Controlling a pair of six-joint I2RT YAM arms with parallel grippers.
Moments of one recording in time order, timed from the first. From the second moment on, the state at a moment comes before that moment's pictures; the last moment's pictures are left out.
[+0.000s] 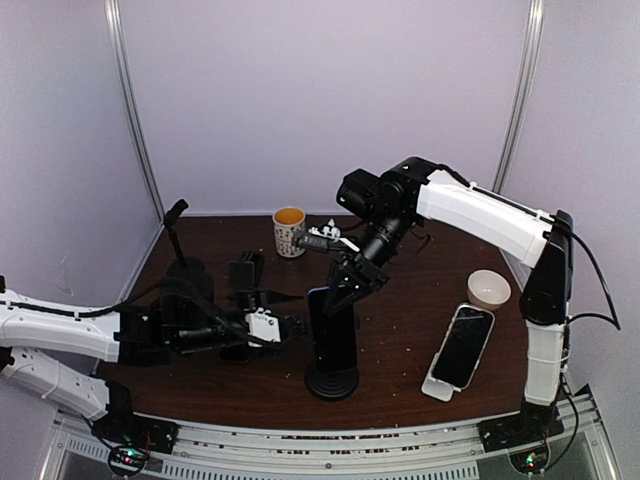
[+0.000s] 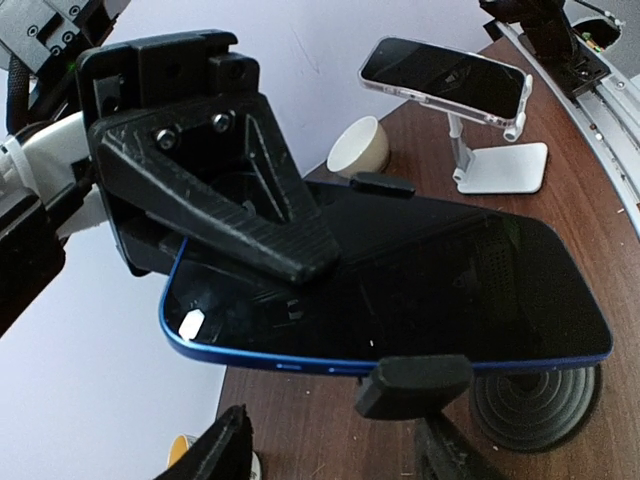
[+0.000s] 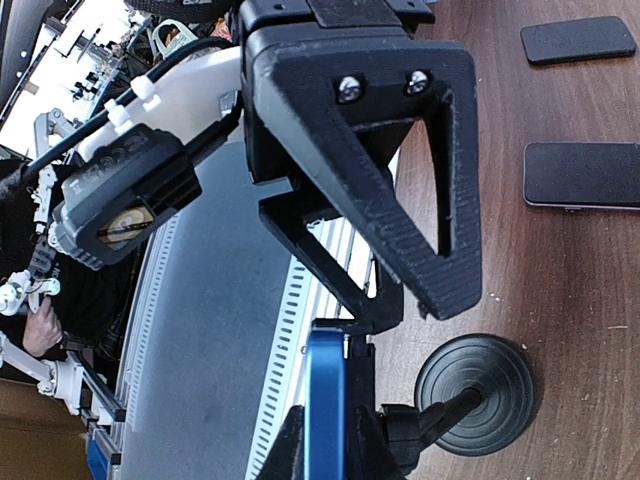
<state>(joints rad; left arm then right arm) -1.17 1.15 0.62 0.28 -0.05 0.82 0.83 2.01 2.03 -1.40 -0.96 -0.64</state>
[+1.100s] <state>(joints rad) -1.18 1.21 0.69 0.20 -0.01 0.88 0.82 2.03 2.05 -1.39 -0.99 -0.56</state>
